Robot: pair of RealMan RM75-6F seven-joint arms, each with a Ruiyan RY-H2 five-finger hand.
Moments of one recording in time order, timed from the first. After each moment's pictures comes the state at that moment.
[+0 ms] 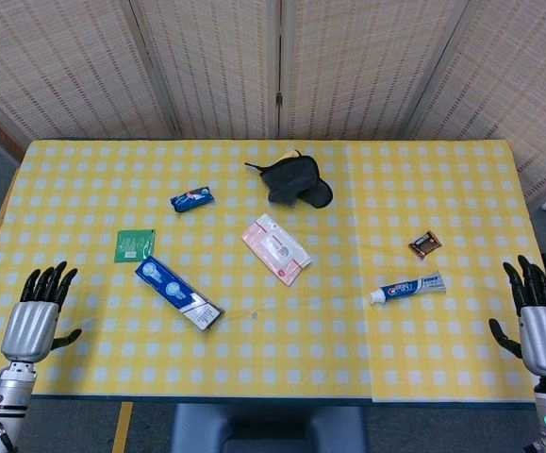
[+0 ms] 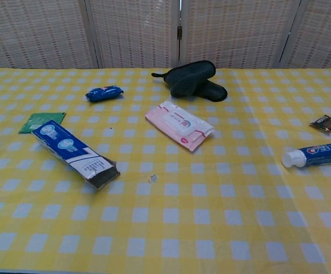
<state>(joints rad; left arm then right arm) -0.22 -1.33 -0.06 -1.40 1.46 1.40 0.18 0.04 -1.16 0.10 -1.64 -1.45 1.54 -0.18</state>
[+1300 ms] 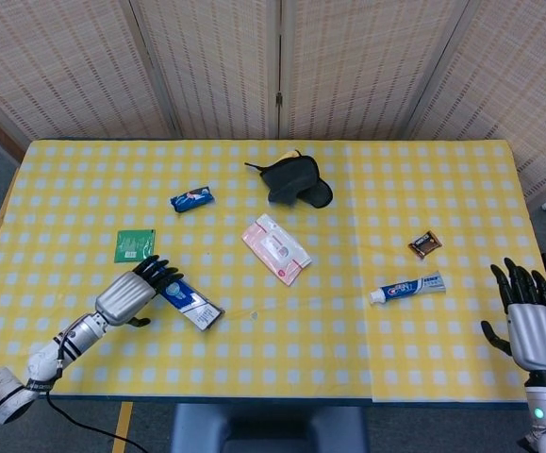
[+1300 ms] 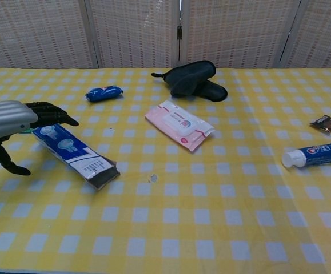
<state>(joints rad) -0.65 -1.45 0.07 -1.01 1.81 1.09 -0.23 0.07 -1.16 0.09 -1.64 -1.39 1.44 -0.21</state>
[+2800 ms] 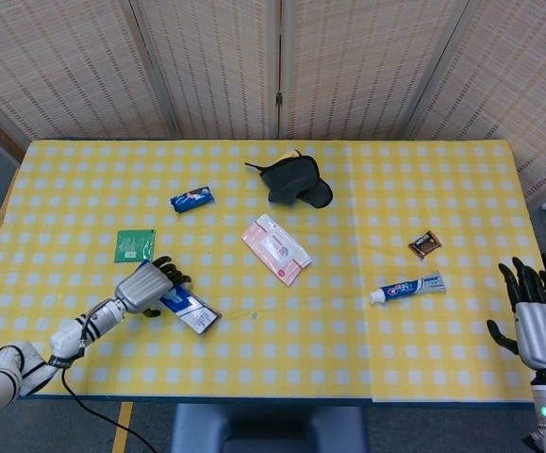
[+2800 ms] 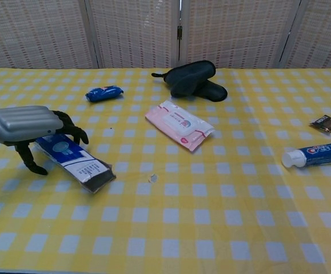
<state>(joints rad) -0.78 -1.55 0.15 -0.85 1.78 1.01 -0.29 0.07 -1.15 0.10 -1.64 -1.36 1.43 -0.18</state>
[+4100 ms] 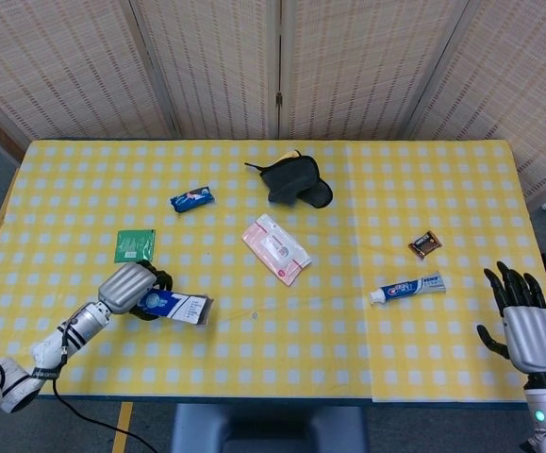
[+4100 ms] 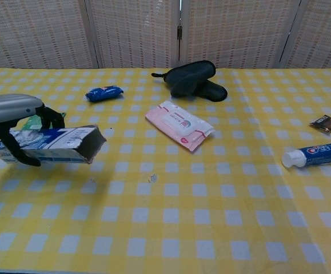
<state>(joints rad) -0.72 -1.43 0.13 -1.06 1.67 1.09 -0.40 0.08 -1.14 0.06 -1.65 -1.43 1.42 -0.16</state>
